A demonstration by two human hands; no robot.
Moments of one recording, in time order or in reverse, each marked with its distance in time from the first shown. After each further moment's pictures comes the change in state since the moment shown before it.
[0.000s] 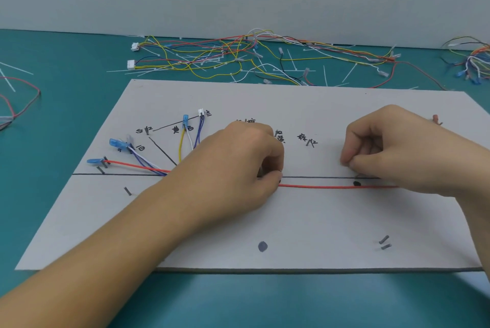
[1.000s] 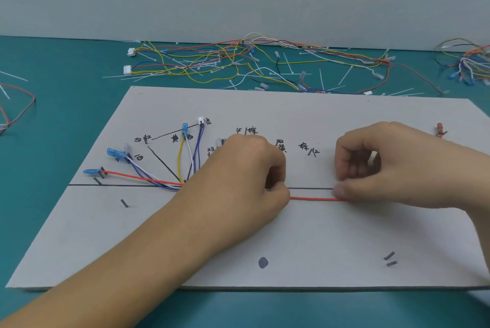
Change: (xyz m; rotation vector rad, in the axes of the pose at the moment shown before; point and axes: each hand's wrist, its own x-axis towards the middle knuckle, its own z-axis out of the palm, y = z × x) left_hand -0.008 0.016 0.010 -0.042 0.076 -0.114; right_hand -0.014 -0.008 0.000 -0.080 -0.121 -0.102
